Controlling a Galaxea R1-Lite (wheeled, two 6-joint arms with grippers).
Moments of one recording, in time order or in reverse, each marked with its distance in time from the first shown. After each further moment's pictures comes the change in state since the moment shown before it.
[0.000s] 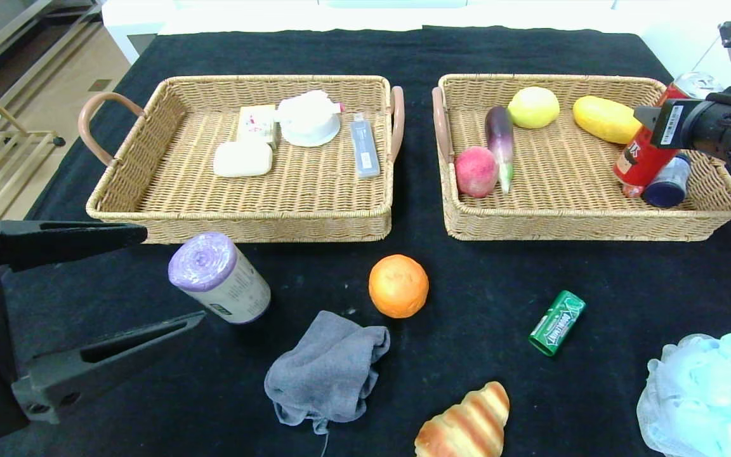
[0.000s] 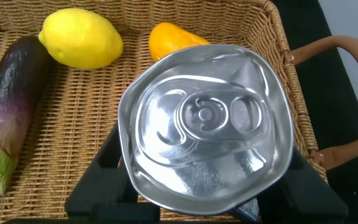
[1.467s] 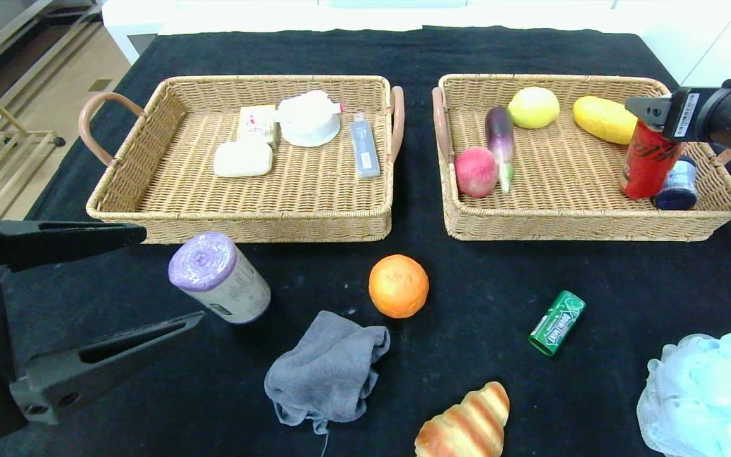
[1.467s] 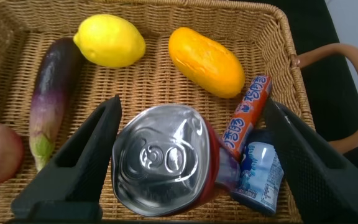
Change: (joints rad) left arm 0.000 -0.002 0.000 0.001 0.000 0.000; right arm 0.037 -0.075 0.014 0.068 0.015 0.004
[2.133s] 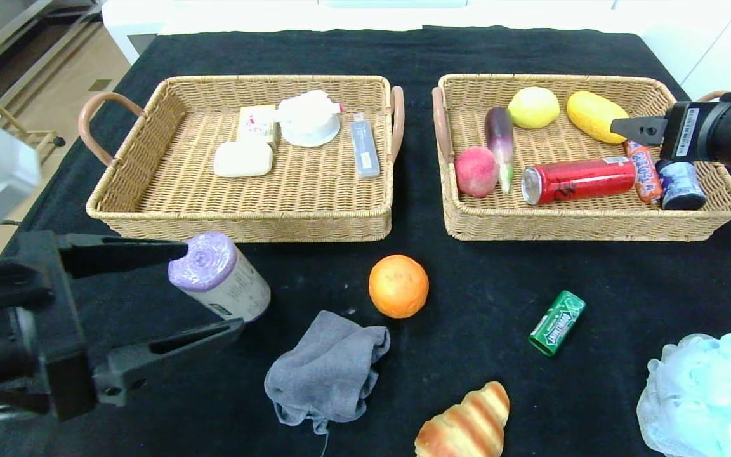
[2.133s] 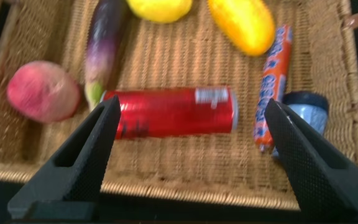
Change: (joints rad) left arm 0.000 0.130 0.000 0.000 0.000 0.000; right arm 0.112 -0.105 0.034 0.211 -0.003 0.026
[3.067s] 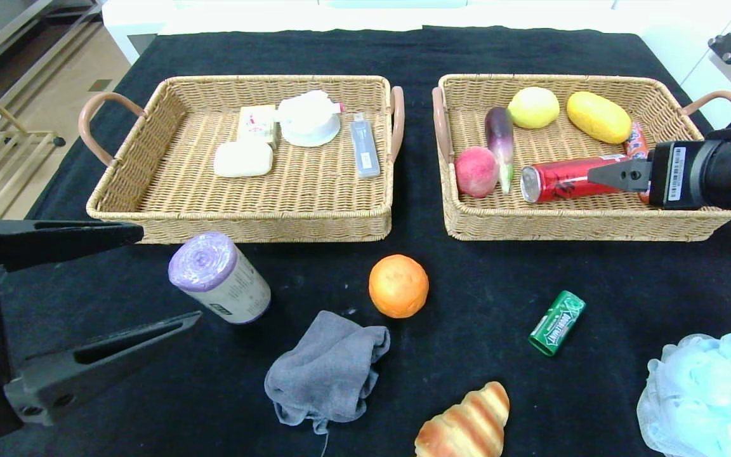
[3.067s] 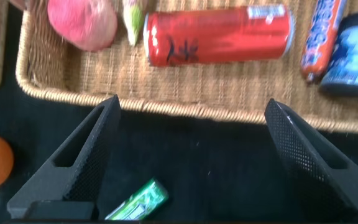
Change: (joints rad) left arm 0.000 -0.139 0.000 0.000 0.000 0.000; right arm 0.197 -0.058 -0.009 0.289 -0.149 0.121
